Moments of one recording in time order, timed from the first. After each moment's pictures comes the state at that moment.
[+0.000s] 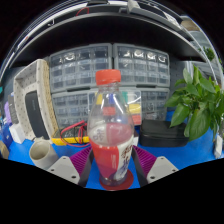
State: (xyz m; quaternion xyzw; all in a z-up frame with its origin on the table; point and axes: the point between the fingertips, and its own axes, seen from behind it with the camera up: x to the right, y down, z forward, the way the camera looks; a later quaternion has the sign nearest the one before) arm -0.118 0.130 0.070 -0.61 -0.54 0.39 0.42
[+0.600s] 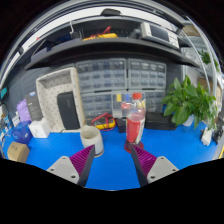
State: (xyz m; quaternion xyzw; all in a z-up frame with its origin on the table) arm 0.043 0.030 0.128 -0.64 -0.55 0.37 0.39
